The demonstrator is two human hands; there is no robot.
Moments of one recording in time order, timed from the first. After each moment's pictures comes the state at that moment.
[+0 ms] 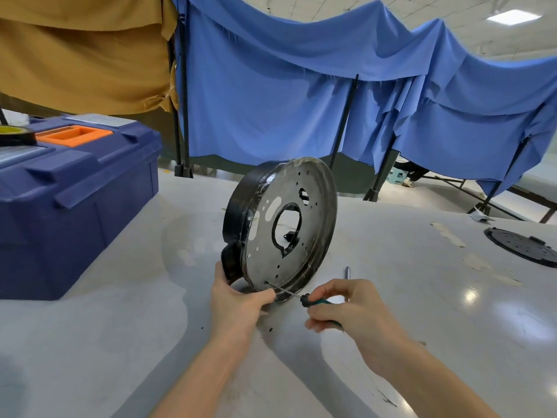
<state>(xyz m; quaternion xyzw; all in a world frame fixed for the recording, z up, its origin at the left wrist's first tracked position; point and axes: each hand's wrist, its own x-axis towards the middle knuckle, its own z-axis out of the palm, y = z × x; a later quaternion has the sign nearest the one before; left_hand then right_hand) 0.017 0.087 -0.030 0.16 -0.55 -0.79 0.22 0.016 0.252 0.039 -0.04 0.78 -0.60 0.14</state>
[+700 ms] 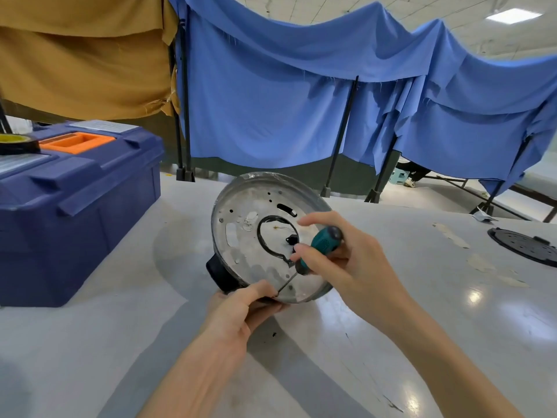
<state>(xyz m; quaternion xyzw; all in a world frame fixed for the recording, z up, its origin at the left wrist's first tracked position) 0.036 0.074 0.000 0.20 -0.41 -0.89 0.04 0.004 0.237 0.080 -0.34 0.80 -0.48 -0.08</state>
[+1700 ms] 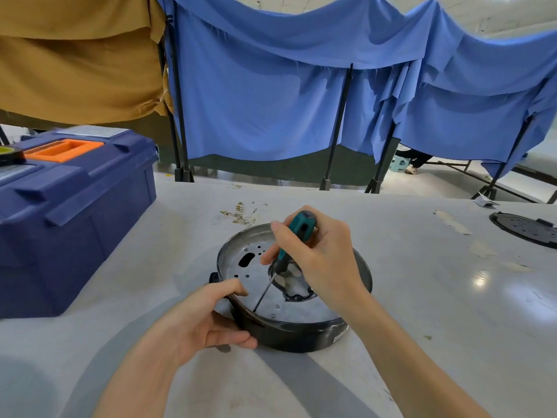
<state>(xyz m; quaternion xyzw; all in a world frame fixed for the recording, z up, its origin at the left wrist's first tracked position) 0.047 0.029 0.020 0.23 -0.63 -0.72 -0.17 -0.011 0.202 0.070 -0.33 0.70 -0.62 -0.08</state>
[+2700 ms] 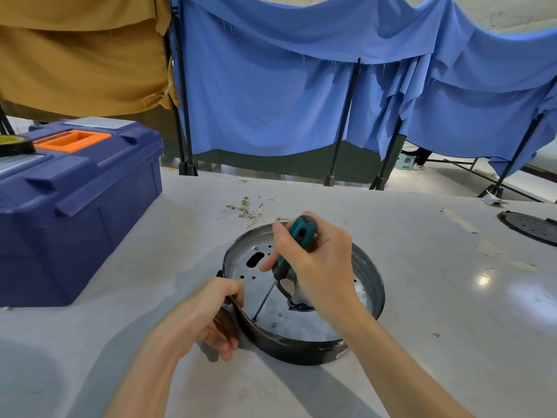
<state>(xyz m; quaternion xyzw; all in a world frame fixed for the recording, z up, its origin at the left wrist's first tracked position) 0.047 0.021 0.017 0.24 -0.77 -0.57 -0.19 0.001 0.184 0.056 -0.30 0.68 -0.65 -0.11</state>
